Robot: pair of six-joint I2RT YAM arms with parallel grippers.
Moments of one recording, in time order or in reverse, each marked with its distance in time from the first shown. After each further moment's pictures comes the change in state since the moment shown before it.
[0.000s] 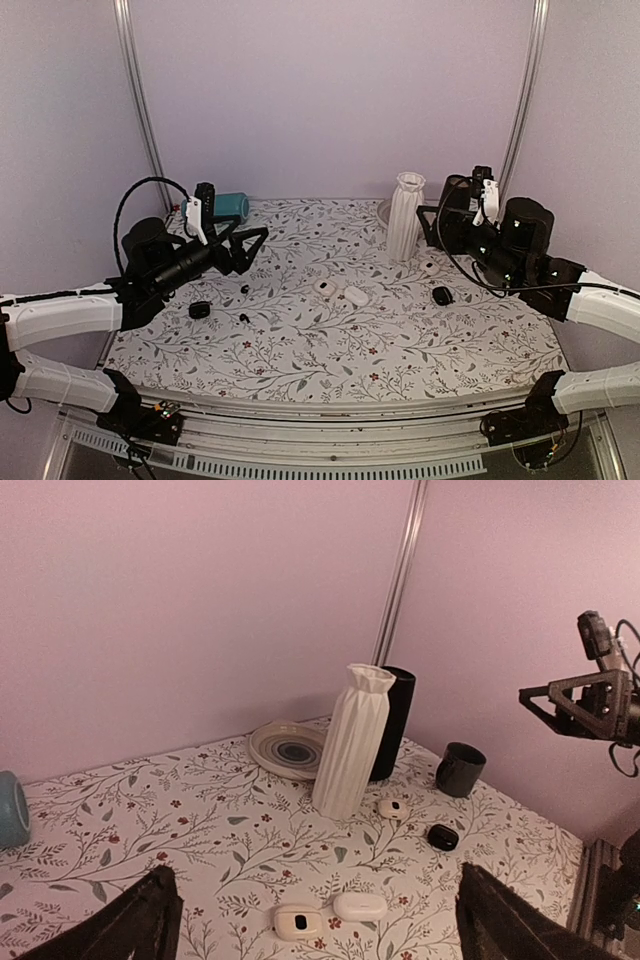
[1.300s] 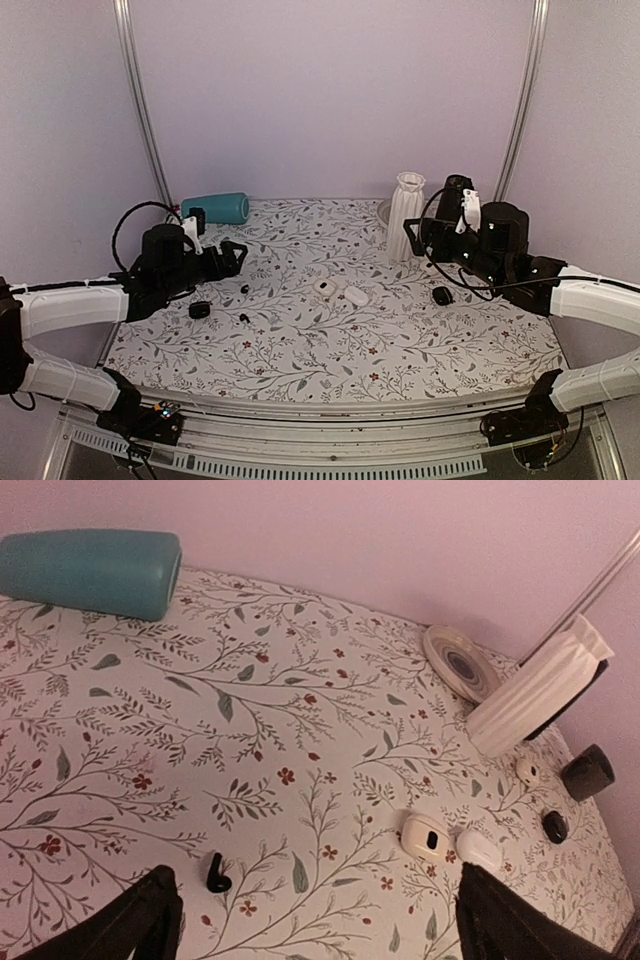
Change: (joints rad) left arm 0.107 0.080 0.014 -0.328 -0.201 -0.274; right arm 0.000 0.115 0.002 0.000 -0.009 0.039
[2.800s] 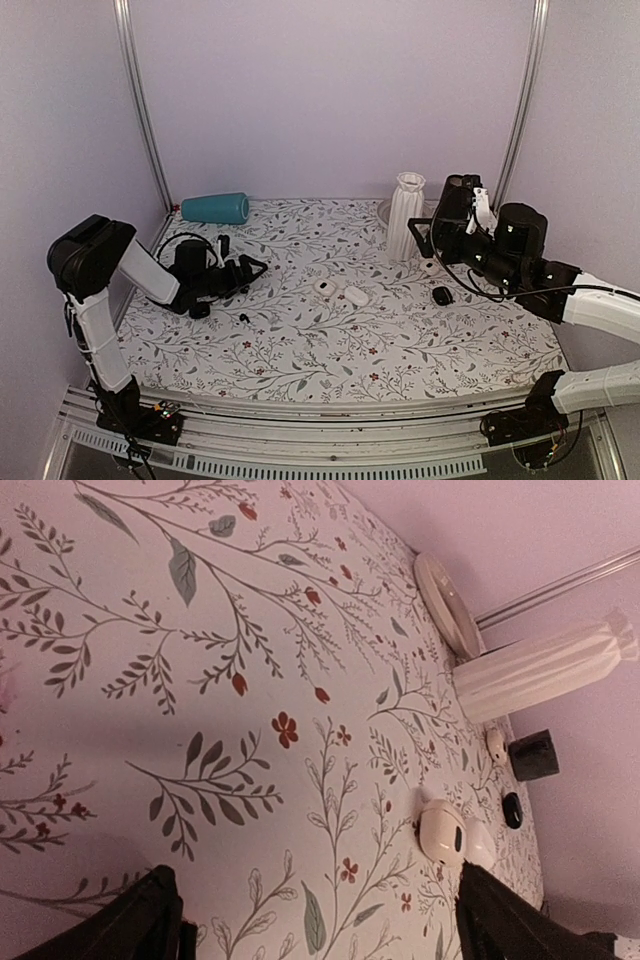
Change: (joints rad) left arm 0.206 0.708 0.091 0.505 0.496 -0.224; right arm 0.000 -0.098 -0.026 -0.002 -0.095 -0.029
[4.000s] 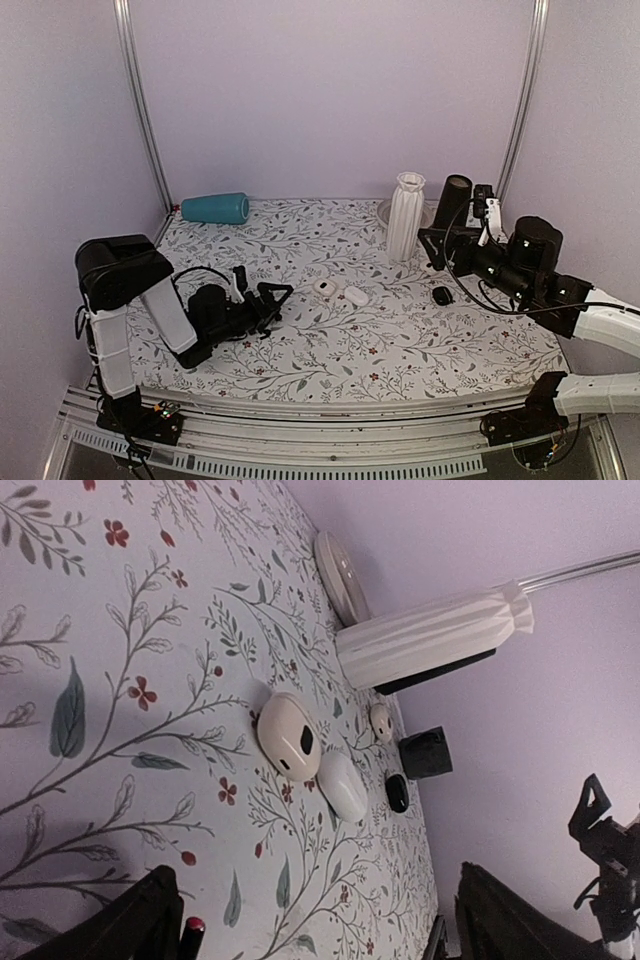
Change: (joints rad) left arm -0.373 0.066 -0.281 0.616 -0.293 -0.419; right arm 0.000 -0.116 -0.087 -0.001 -0.026 -0.029
